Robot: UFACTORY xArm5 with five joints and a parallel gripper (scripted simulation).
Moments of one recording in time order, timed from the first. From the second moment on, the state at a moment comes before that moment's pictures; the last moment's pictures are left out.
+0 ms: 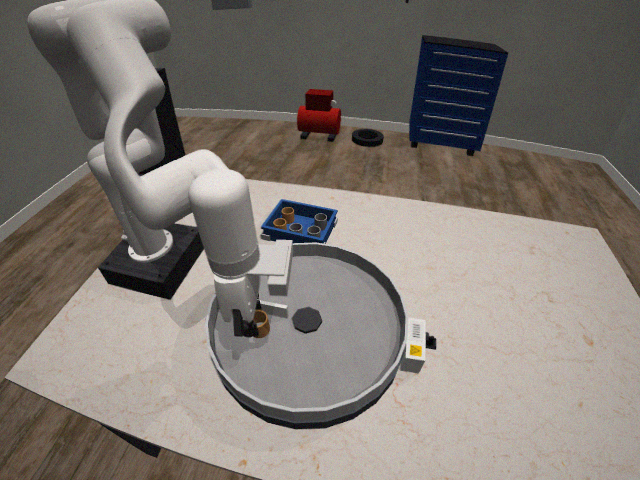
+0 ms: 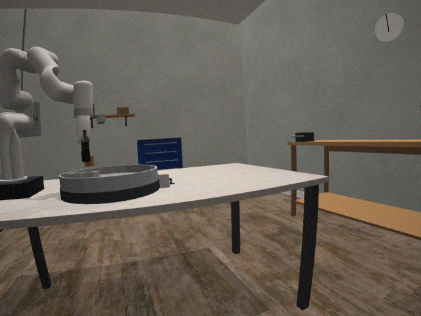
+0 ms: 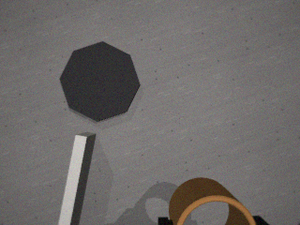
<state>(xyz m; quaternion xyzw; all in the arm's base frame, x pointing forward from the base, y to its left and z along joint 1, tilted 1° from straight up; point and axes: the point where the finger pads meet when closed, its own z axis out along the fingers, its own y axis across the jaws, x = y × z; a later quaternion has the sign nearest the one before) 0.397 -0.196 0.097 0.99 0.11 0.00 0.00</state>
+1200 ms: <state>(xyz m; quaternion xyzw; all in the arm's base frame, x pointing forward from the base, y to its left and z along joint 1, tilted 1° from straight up) 0.397 -0.198 0.072 0.99 0.11 0.00 0.00</state>
